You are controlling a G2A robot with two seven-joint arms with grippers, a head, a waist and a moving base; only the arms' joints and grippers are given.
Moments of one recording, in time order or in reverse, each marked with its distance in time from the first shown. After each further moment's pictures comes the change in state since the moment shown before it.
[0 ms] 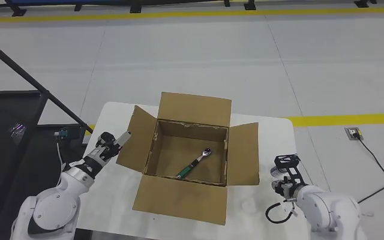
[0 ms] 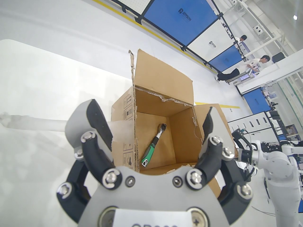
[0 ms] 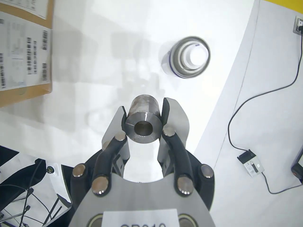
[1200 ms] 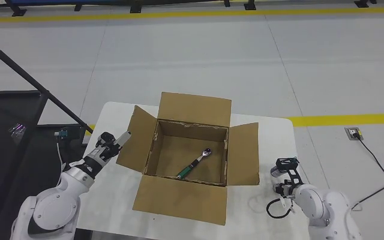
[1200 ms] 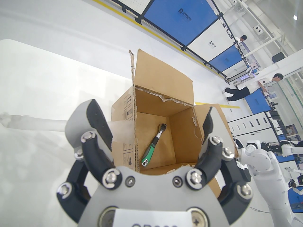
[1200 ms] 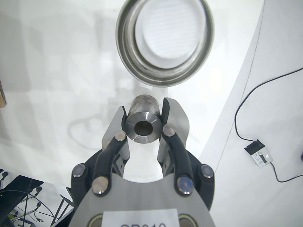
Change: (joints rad) left arm 0.000 0.000 0.000 0.000 0.000 0.000 0.000; right arm 0.052 0.033 0.009 0.232 0.061 -0.015 -0.106
